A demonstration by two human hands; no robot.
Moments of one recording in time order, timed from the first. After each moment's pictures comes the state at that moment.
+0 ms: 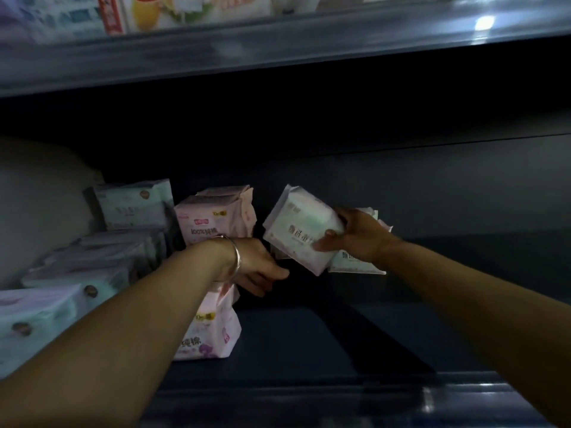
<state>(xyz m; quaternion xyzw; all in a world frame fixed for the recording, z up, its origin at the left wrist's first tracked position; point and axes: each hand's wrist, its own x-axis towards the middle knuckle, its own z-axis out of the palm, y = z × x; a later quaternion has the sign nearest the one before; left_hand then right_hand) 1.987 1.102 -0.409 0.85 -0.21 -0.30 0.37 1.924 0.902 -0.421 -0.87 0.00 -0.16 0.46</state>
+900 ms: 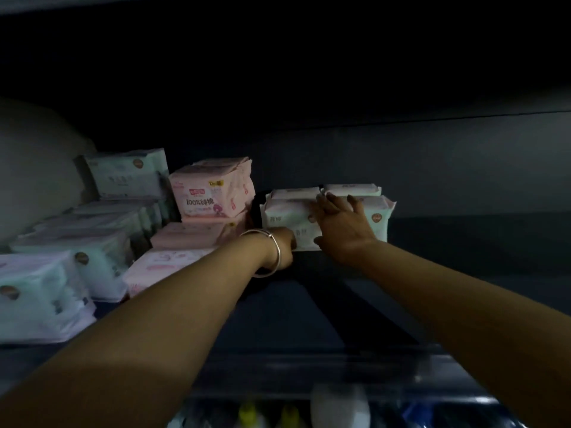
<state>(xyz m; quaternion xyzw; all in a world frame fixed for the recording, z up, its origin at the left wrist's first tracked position) 1.988 1.057 -0.448 0.96 -0.29 -0.05 0.02 1.937 0.927 -0.454 -0.98 0.04 -0.15 -0.07</state>
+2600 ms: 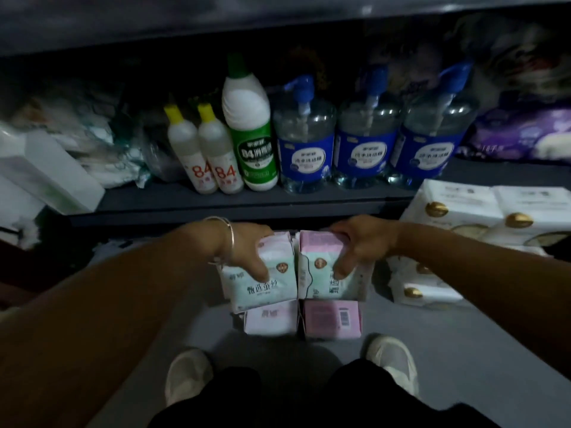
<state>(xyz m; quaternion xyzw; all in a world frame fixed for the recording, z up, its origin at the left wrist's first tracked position) 1.662 1.104 -0.719 0.86 -0.28 -0.42 0.04 1.570 0.892 -0.729 -0.88 0.03 0.33 0.33</state>
